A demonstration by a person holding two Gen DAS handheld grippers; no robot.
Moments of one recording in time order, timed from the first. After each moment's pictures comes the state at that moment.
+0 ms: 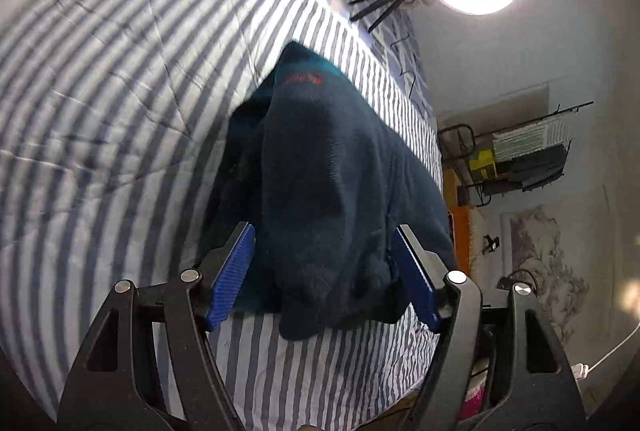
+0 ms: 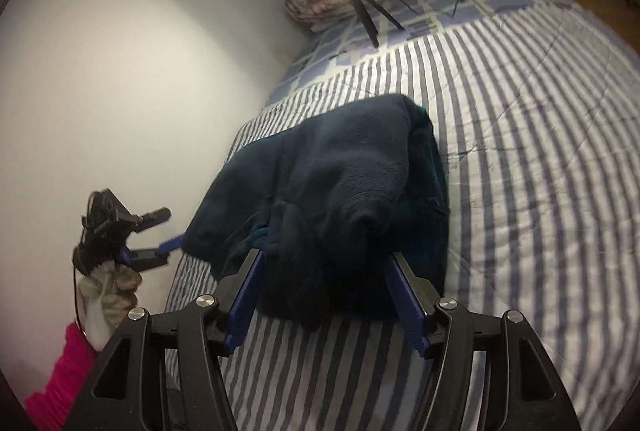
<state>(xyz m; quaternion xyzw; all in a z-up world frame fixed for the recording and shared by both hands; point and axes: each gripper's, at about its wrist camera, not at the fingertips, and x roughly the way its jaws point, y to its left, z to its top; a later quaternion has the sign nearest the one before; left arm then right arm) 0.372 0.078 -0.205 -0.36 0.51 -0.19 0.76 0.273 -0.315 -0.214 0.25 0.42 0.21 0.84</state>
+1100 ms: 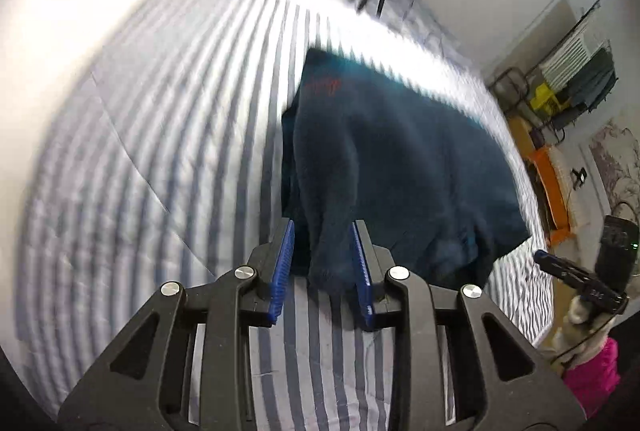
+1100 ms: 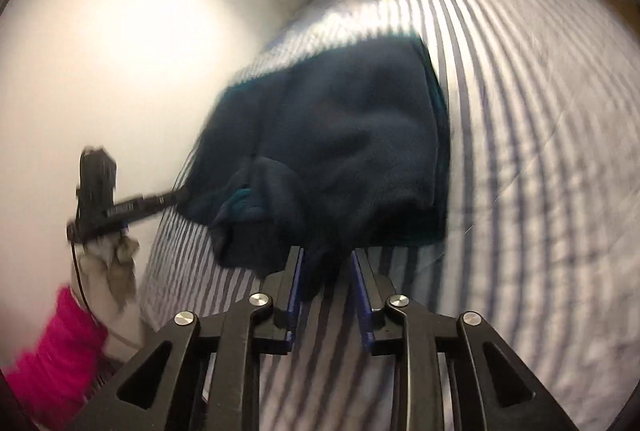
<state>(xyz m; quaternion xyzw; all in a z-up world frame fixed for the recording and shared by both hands) 0.297 0.064 -0.161 -0.15 0.47 -0.13 0.86 0.222 -0.297 -0.199 0.15 0.45 0.22 0.85</state>
